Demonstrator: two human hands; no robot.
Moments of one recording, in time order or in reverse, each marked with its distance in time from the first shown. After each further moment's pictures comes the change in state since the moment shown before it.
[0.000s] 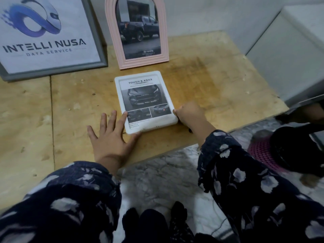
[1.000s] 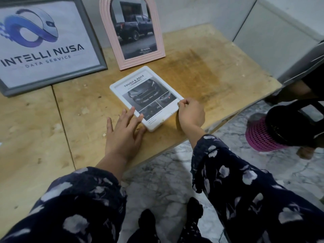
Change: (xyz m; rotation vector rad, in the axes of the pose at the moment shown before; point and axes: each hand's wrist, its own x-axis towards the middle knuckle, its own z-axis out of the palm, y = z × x) left_hand 0.014 -0.033 -0.008 -0.117 0.050 0.410; right_hand -0.044 -0.025 0.050 0.306 0.488 0.172
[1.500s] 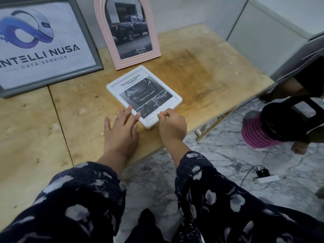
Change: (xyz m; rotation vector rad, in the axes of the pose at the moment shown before) left_hand -0.002 0.006 -0.003 -0.012 -0.005 -0.036; right_hand -0.064 -0.001 0.019 0.084 -0.071 -0.073
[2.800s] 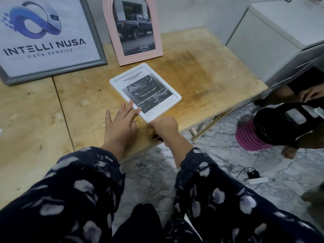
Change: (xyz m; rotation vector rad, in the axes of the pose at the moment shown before) left_hand 0.004 -0.004 0.000 -0.050 -0.050 -0.030; right_hand -0.016 -0.017 -0.010 0.140 -0.402 0.292
